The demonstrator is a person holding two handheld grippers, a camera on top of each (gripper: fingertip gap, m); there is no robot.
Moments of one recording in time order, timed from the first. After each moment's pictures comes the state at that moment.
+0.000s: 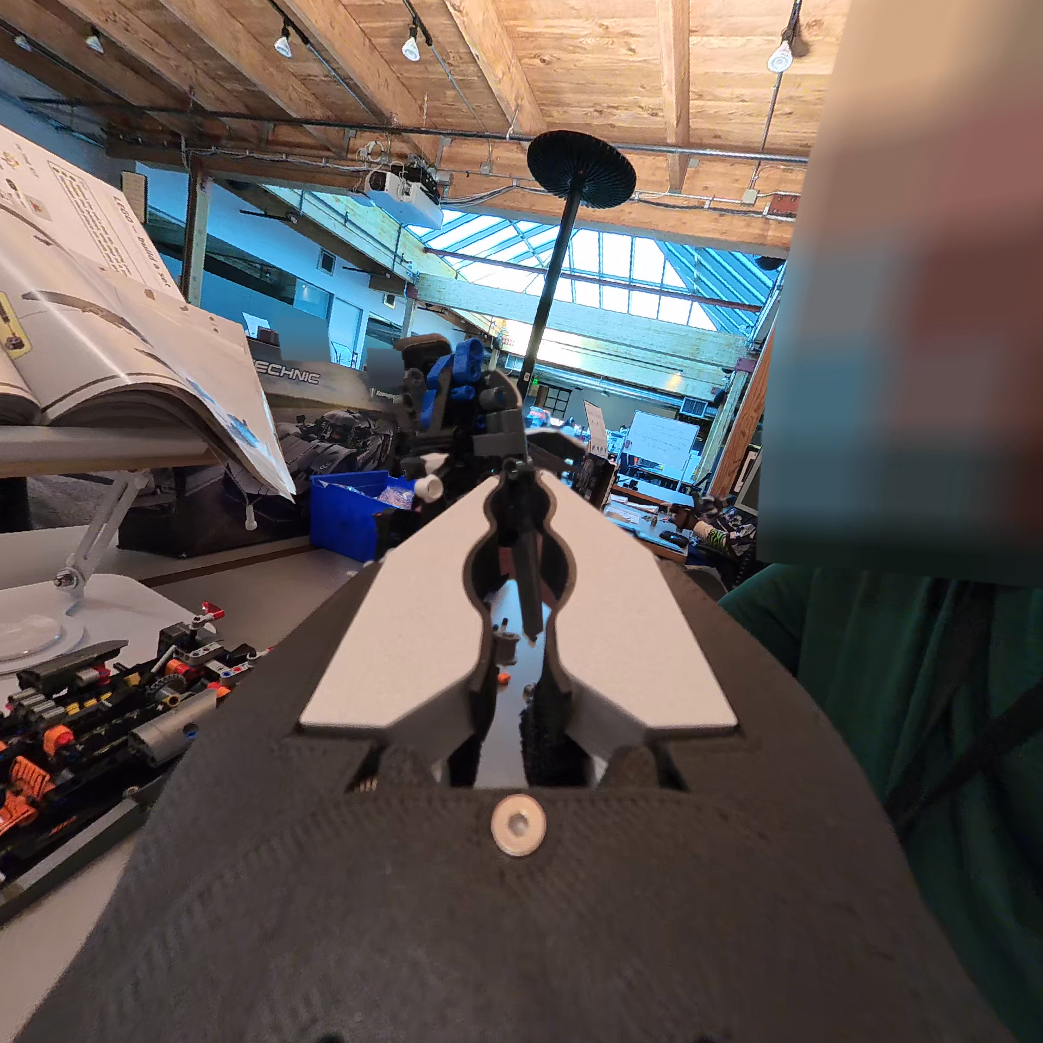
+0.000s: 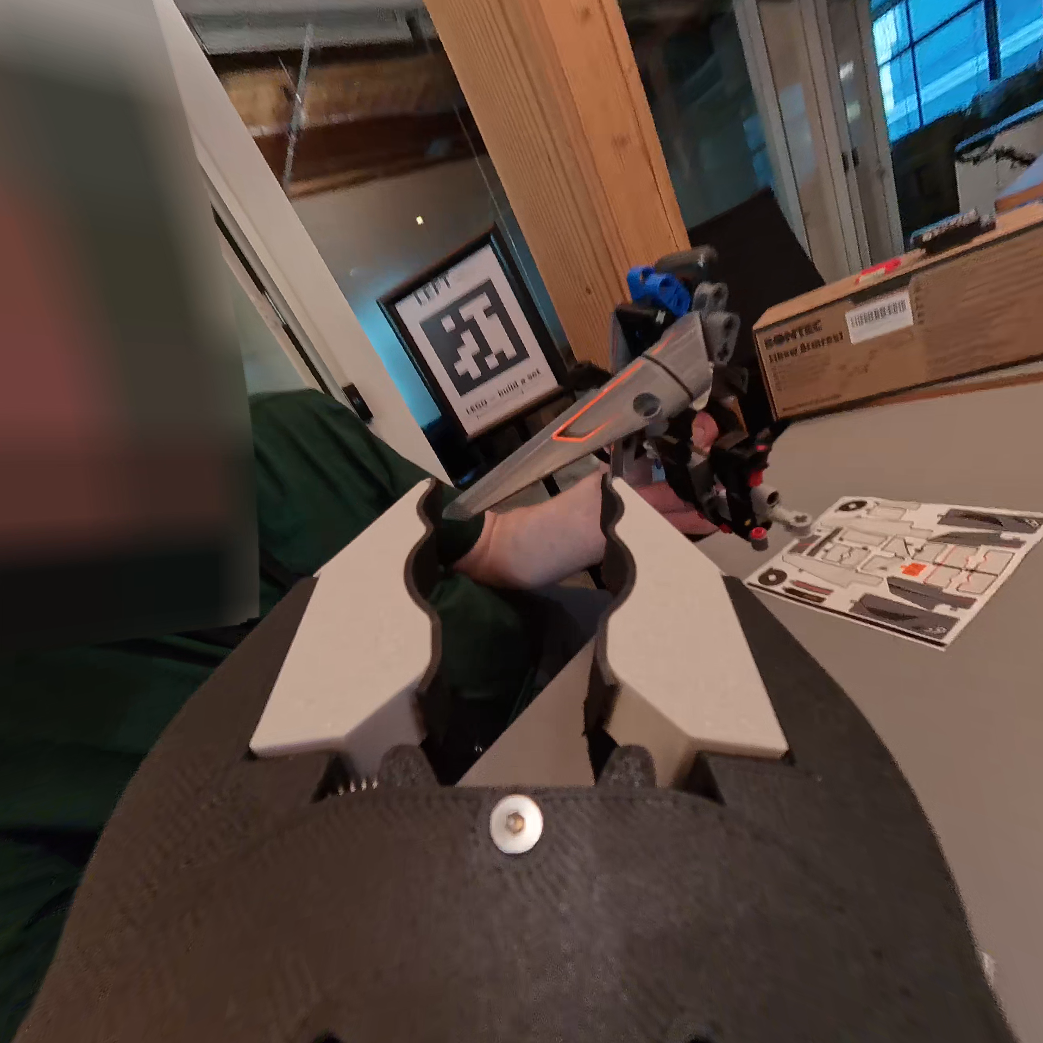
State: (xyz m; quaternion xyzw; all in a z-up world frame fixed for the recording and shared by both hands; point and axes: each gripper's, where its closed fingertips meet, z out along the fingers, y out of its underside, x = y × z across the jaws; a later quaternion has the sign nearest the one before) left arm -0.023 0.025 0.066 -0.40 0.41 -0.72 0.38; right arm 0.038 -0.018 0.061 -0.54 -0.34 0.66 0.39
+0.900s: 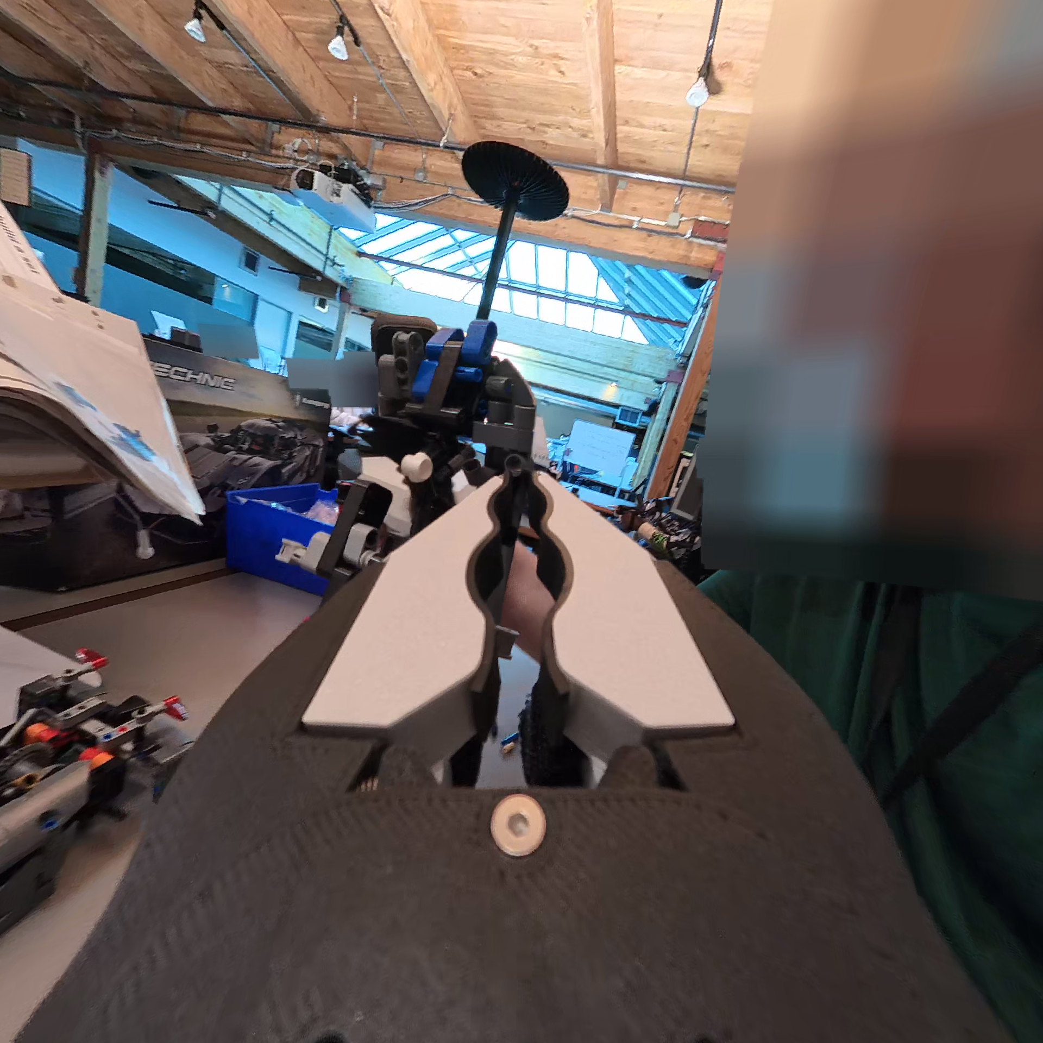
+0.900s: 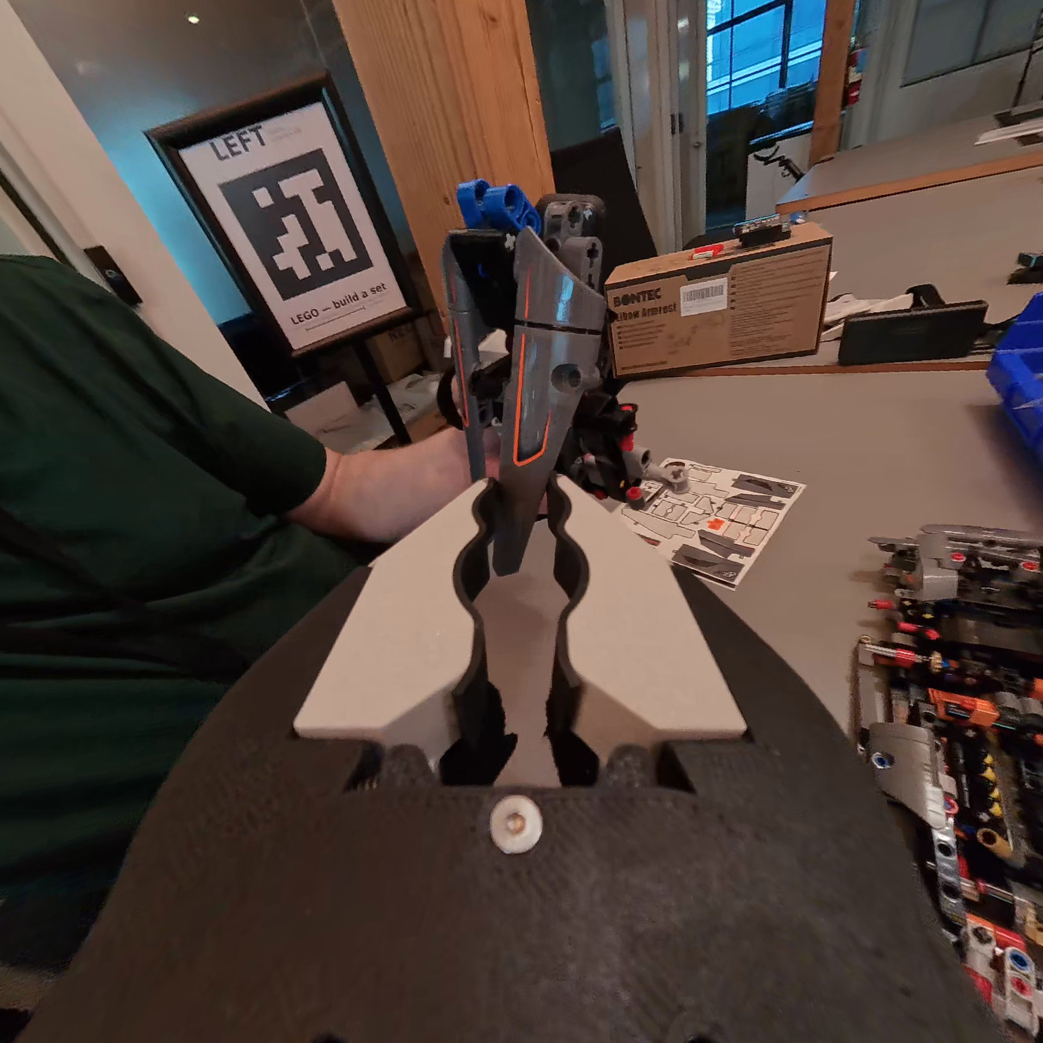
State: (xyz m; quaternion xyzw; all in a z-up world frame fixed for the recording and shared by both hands) left arm -0.009 -0.003 0.077 -0.37 0.42 -0.76 0.34; right arm 0.027 0.005 0.039 -0.62 -0.39 0.49 0.47
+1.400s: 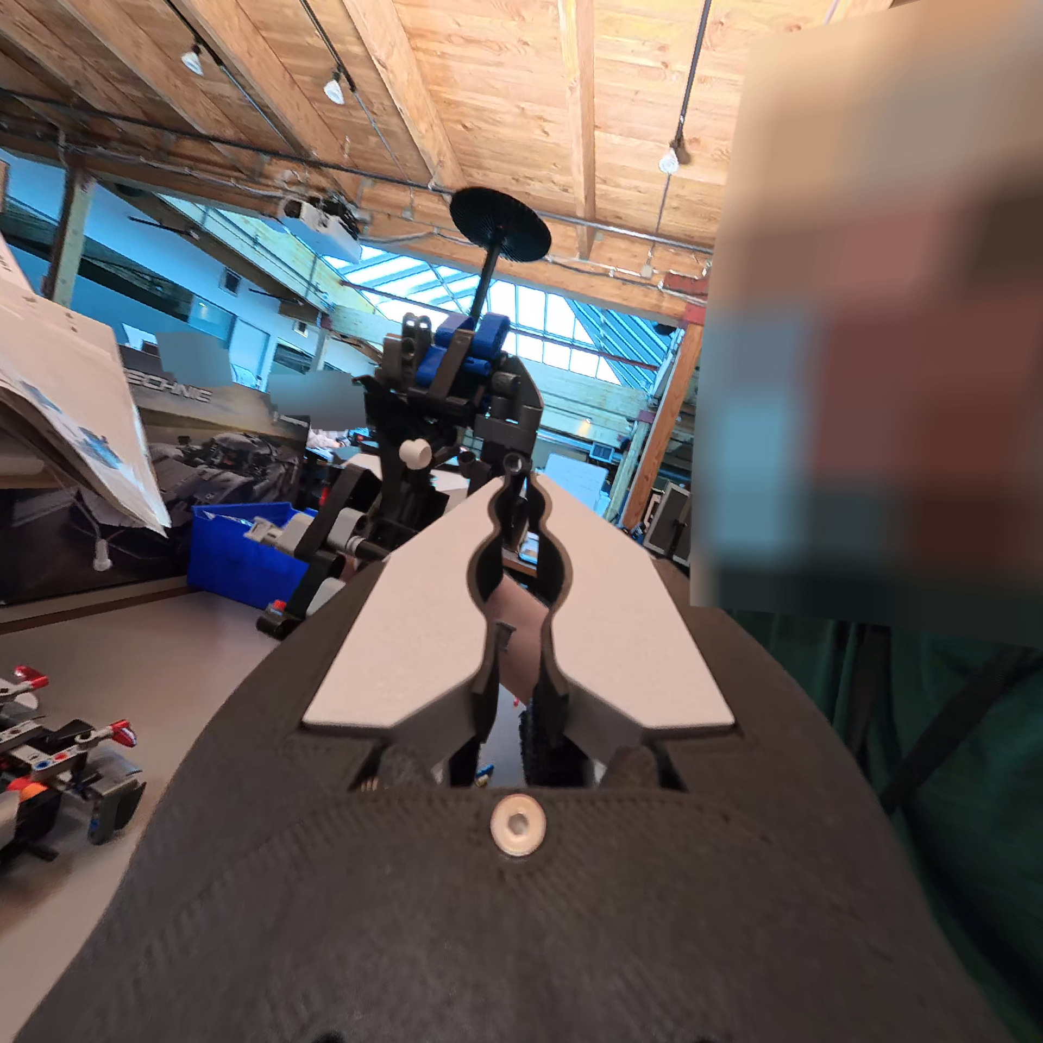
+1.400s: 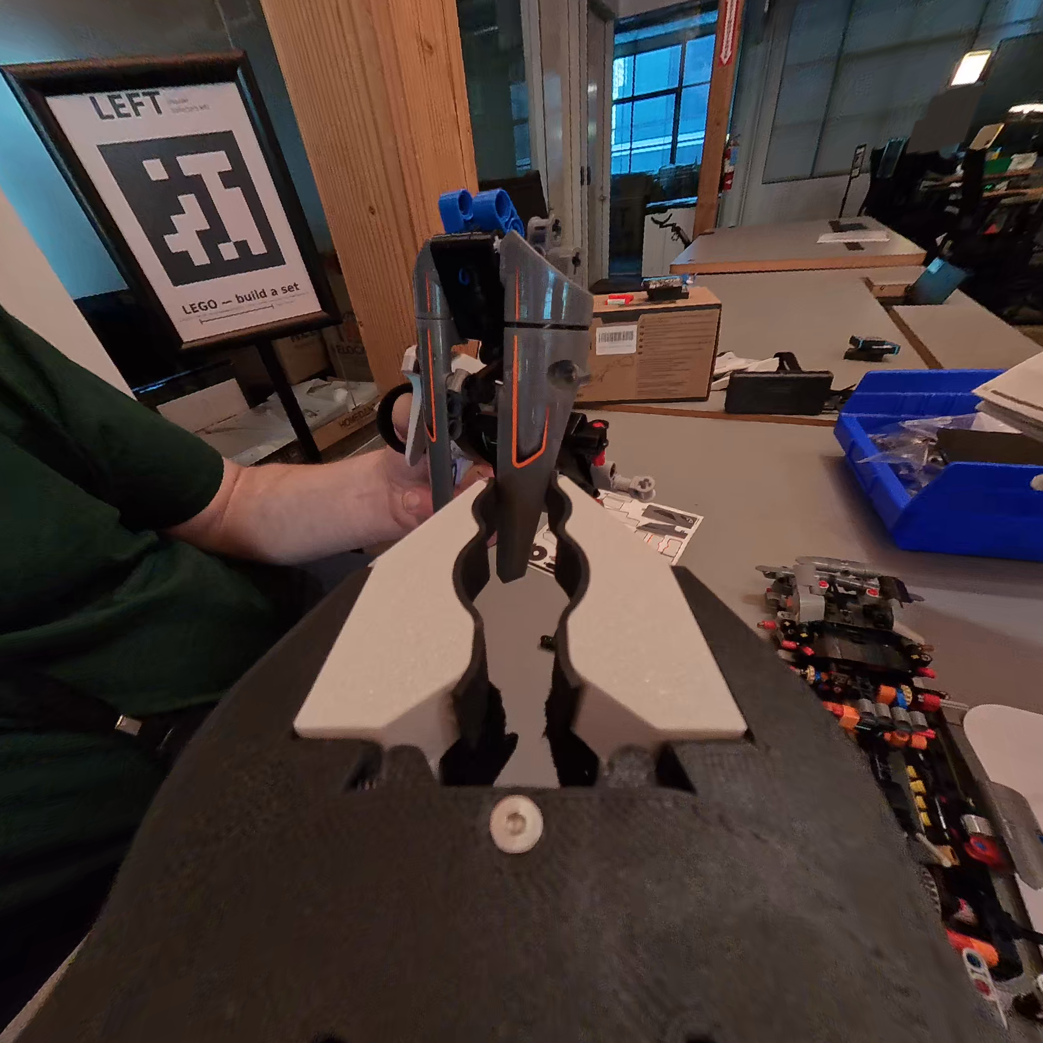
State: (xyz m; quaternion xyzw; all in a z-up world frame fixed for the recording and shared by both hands) left arm -0.009 -0.002 0.081 -0.35 0.39 -0.79 0.32; right arm 0.026 0.021 0.048 -0.62 -0.38 0.41 0.55
